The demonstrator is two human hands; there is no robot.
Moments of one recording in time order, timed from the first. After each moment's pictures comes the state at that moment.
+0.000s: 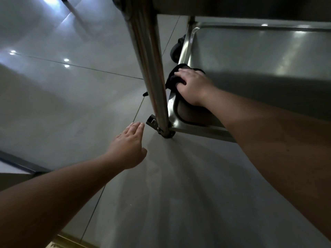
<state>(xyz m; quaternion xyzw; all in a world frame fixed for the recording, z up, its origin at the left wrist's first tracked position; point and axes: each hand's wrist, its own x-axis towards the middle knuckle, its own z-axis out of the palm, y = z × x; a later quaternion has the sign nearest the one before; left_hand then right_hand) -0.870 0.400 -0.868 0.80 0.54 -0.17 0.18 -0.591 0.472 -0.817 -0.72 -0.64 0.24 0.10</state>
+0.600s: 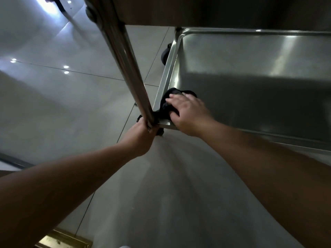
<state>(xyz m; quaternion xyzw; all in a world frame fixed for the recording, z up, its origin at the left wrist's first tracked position) -0.799 0.388 -0.851 0.74 0.58 0.06 0.34 -0.589 0.371 -0.824 -0.68 -0.68 0.23 0.11</state>
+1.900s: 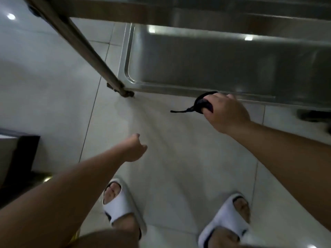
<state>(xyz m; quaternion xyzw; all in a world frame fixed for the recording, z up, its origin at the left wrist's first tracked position) -0.775 0.231 -0.819 0.61 0.60 -0.33 0.40 -0.459 0.173 -0.754 -0.79 -0.56 0.23 -0.01</state>
